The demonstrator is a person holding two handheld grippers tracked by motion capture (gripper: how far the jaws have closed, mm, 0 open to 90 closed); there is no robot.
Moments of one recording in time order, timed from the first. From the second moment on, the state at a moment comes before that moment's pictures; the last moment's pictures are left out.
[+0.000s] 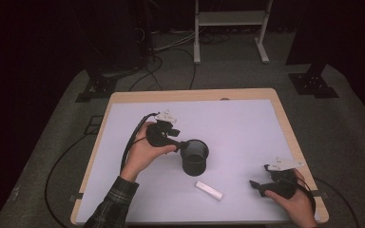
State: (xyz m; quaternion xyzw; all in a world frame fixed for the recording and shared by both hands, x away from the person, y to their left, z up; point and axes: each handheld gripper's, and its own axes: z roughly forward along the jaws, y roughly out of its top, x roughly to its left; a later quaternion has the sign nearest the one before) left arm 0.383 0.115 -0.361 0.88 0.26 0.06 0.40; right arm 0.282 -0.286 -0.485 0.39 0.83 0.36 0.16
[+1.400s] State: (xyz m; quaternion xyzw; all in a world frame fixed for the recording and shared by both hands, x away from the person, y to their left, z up) left arm 0.318 0.203 -0.392 0.84 0.33 0.14 0.40; right arm 0.283 -0.286 -0.485 0.39 0.83 0.36 0.17
